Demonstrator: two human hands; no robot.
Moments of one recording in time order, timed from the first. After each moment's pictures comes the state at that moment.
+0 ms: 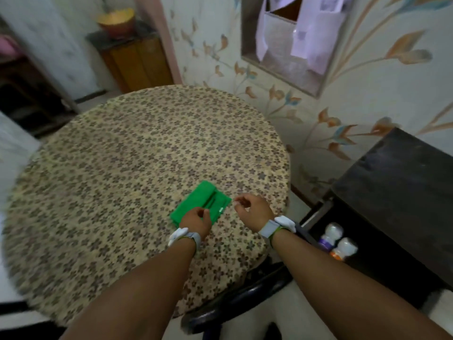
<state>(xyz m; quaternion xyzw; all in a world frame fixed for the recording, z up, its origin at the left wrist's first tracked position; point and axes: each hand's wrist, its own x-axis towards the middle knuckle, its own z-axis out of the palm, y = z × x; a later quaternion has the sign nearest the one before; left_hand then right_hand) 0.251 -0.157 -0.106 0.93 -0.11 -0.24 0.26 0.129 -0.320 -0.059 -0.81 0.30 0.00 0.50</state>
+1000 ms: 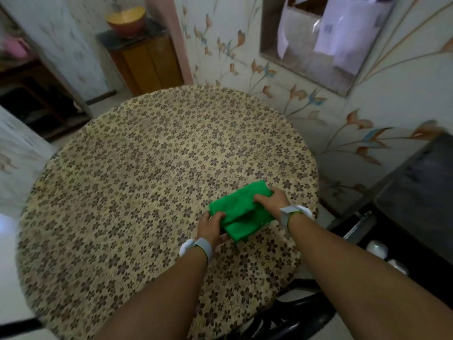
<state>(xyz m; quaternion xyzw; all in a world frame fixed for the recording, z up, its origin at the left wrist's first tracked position) 0.302 -0.163 -0.100 0.69 0.13 -0.38 0.60 0.229 -0.367 -0.101 -0.64 0.46 0.04 0.61</state>
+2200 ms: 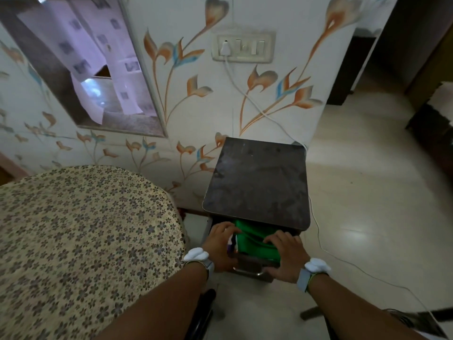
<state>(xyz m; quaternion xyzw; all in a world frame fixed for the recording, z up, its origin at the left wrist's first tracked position) 0.031 -0.393 -0.070 0.59 -0.75 -0.23 0.19 -0.237 -0.408 -0.077 -0.86 0.49 -0.09 0.13</state>
